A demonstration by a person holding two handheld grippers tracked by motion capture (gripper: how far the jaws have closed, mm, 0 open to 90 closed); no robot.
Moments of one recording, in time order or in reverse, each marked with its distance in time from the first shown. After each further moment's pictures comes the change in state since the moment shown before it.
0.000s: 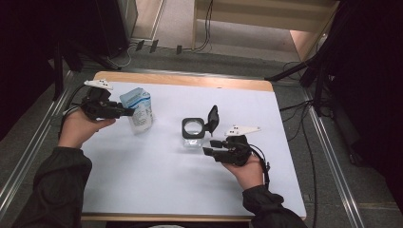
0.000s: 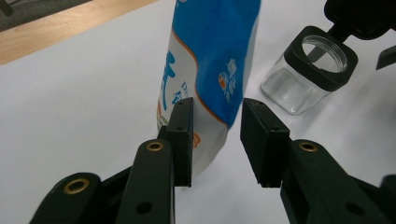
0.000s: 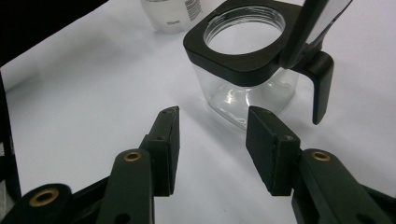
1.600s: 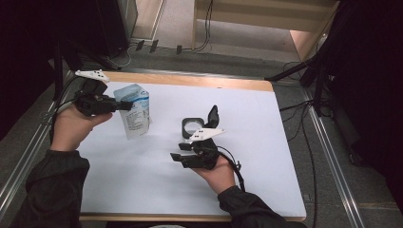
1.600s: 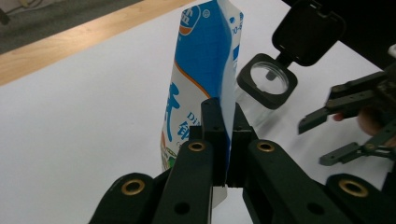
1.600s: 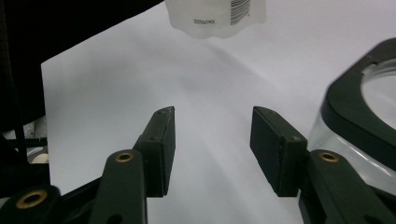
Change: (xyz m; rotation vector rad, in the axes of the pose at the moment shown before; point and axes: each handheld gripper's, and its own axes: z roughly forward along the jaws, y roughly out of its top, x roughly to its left) left arm -0.042 0.026 -0.047 -0.001 -0.031 -0.029; right arm 0.060 0.022 0.061 0.002 0.110 -0.120
